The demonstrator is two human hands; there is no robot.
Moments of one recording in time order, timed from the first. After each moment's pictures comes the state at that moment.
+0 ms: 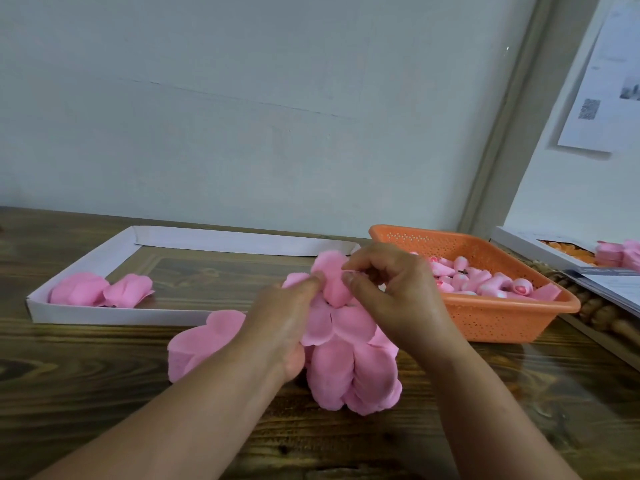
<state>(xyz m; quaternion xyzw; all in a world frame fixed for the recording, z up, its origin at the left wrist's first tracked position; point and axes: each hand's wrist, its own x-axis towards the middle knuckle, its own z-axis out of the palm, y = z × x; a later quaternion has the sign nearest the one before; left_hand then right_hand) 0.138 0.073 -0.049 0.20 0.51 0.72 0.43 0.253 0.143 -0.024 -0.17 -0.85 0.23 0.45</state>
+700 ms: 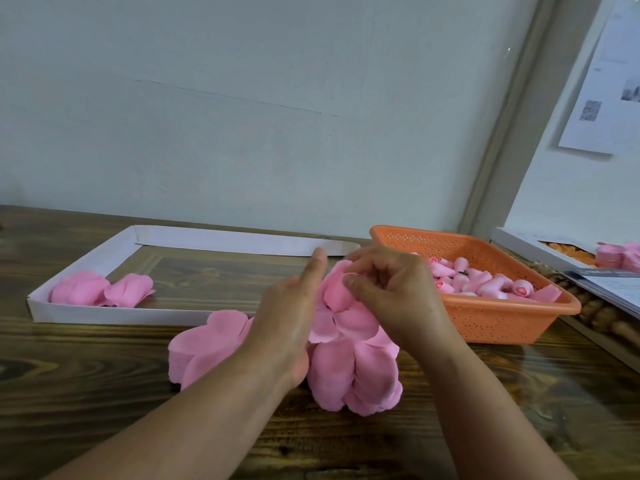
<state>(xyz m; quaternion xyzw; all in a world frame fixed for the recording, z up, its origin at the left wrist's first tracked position) 0.147 0.069 -0.044 0.25 0.52 0.71 0.40 0.251 0.144 -0.023 -0.23 -0.82 0.29 0.43</state>
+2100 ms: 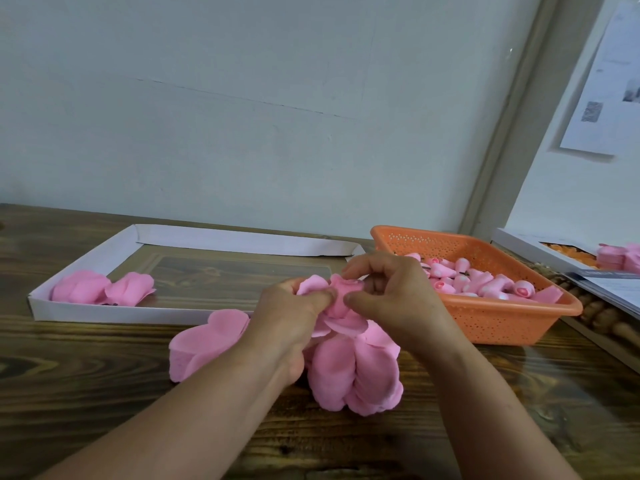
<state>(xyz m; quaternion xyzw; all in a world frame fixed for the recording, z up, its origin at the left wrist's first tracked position) 0.141 0.068 -0.049 0.25 0.55 0.69 0.39 0.253 0.145 -0.024 -0.22 -0.82 0.38 0.37</state>
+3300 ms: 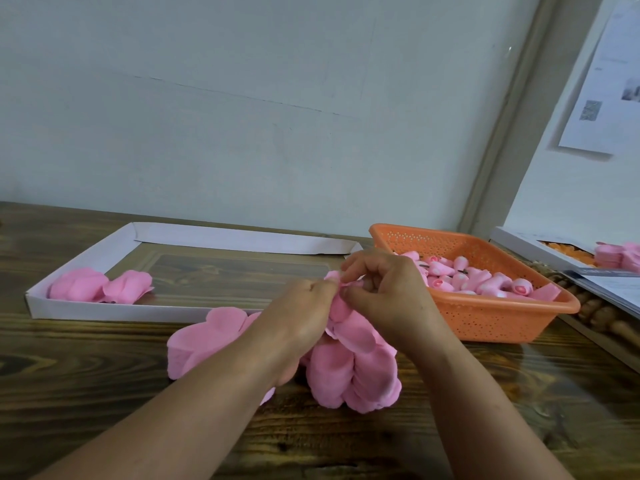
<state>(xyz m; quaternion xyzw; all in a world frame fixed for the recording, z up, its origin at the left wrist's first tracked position) 0.148 0.061 -0.040 0.40 0.63 0.56 0.37 0.248 0.142 -0.025 -0.24 -0.84 0.30 0.38</state>
